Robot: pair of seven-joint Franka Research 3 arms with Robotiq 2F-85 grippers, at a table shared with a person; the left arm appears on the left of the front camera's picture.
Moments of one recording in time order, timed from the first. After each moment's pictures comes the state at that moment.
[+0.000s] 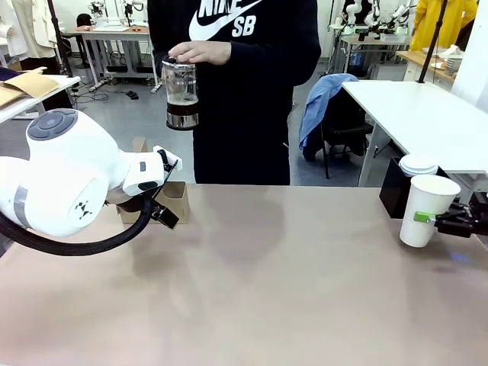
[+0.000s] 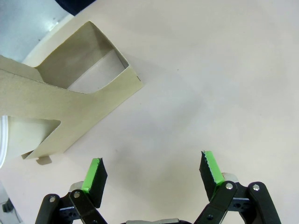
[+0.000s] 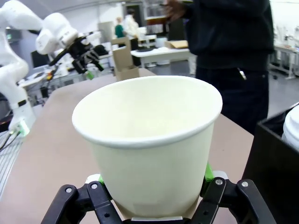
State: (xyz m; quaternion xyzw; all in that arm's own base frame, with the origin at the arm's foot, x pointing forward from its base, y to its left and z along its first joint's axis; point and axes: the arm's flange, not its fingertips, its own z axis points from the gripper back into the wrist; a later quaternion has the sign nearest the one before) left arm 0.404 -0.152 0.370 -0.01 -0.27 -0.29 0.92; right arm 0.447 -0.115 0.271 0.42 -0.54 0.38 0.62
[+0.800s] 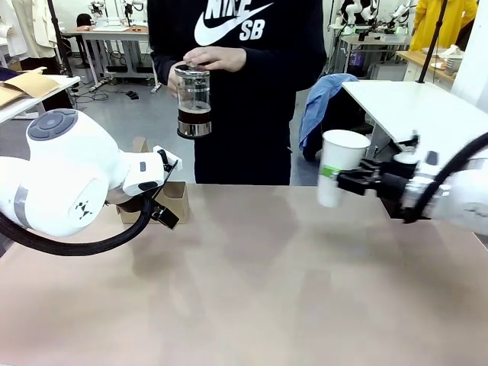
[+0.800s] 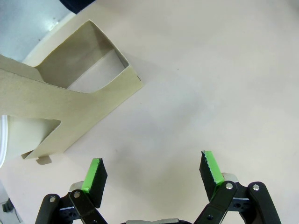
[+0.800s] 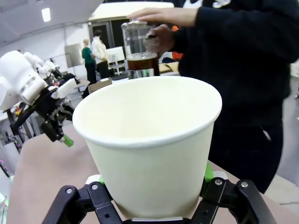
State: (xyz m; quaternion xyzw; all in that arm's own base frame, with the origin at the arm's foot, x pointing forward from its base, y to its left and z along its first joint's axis) left arm 0.404 -0.153 0.370 -0.01 -0.27 -0.29 0.92; right arm 0.457 0.121 0.336 0.39 -0.60 0.30 0.63
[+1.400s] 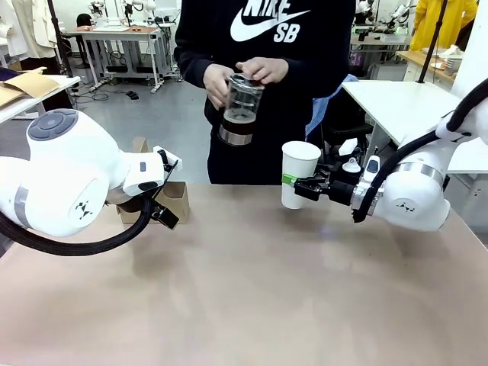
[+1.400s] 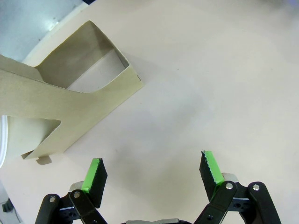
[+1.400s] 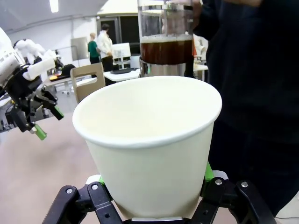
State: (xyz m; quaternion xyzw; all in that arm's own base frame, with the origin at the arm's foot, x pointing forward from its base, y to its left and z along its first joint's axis) left arm 0.404 -0.152 0.370 -0.01 -0.27 -0.29 0.92; right arm 0.521 0.178 0.283 0.38 -0.60 0.34 0.61
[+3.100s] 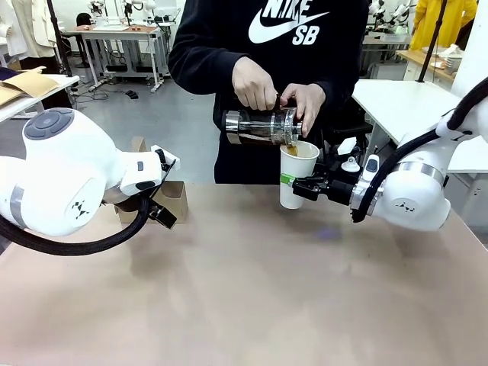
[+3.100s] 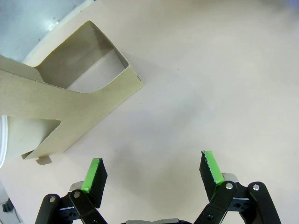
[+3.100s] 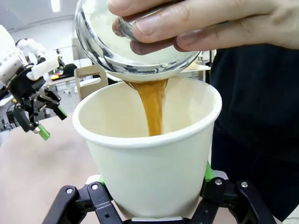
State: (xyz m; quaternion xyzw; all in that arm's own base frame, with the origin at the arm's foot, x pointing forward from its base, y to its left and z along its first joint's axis) left arm 0.404 -0.153 0.370 -0.01 -0.27 -0.29 0.92; right arm 0.515 0.179 0.287 0.39 -0.60 0.34 0.61
